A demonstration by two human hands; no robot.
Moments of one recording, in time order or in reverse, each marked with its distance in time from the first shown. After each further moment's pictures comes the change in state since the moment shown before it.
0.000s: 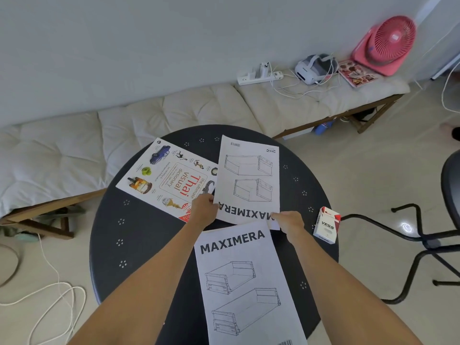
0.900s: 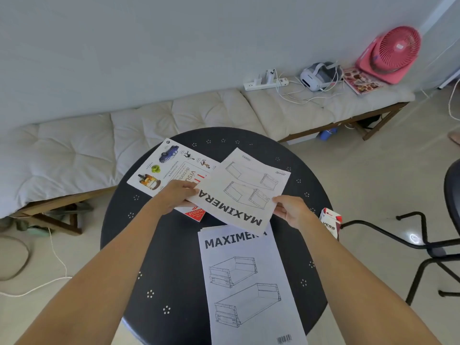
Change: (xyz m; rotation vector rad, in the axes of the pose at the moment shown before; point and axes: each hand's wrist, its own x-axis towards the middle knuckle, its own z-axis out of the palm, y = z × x) left_hand -0.006 -0.016 -0.095 -0.454 -0.239 -0.098; right_hand -0.028 -0.044 -0.019 0.478 -0.308 0.012
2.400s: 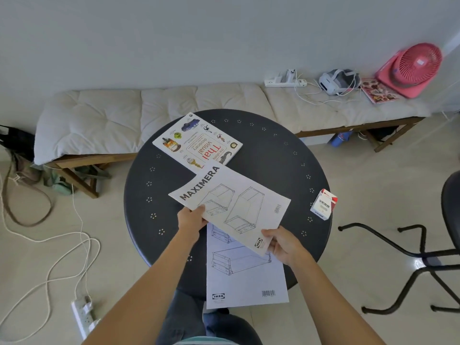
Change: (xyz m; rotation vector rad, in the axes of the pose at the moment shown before) left_hand -0.101 -0.140 0.091 -0.717 0.482 -0.086; right_hand -0.100 0.139 -0.035 -0.037 -0.193 0.119
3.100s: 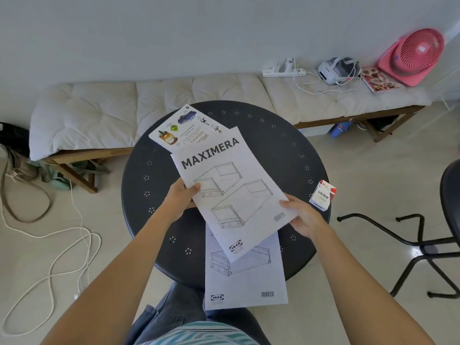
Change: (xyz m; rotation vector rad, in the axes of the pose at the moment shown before) left_hand 0.004 0.046 -0.017 0.284 -0.360 0.232; right_hand 0.005 -0.054 -0.037 -0.013 -0.118 -0.147
